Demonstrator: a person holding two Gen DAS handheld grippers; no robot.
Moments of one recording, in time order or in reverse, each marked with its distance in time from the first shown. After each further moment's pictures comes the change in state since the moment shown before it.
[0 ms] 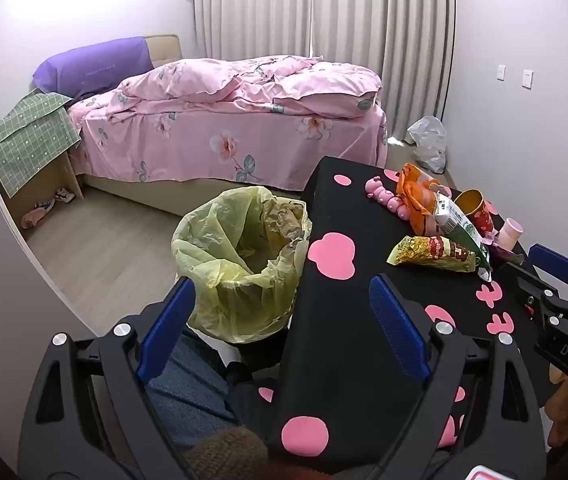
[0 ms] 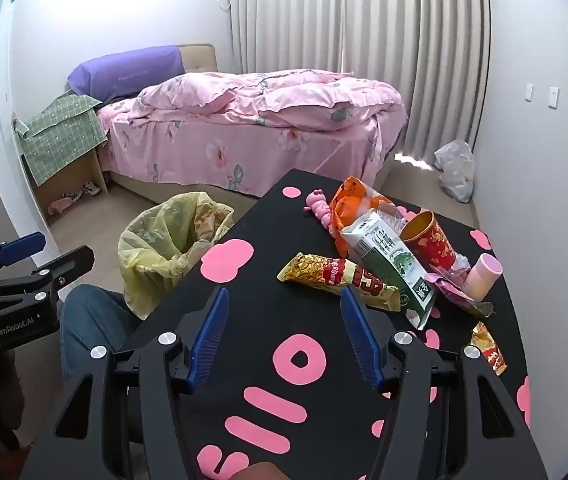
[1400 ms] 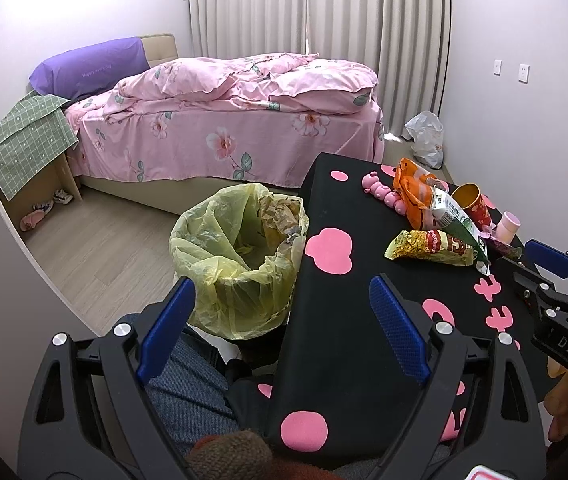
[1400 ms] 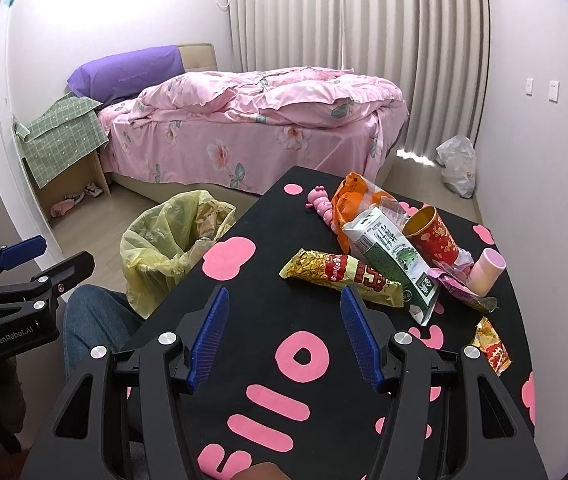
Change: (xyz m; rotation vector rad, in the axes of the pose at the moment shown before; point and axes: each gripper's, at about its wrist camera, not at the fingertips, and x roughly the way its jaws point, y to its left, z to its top) left arm 0.002 -0.004 -0.004 0.008 0.011 -0.002; right arm 0.001 -0.001 -0.001 0.015 0.011 0.014
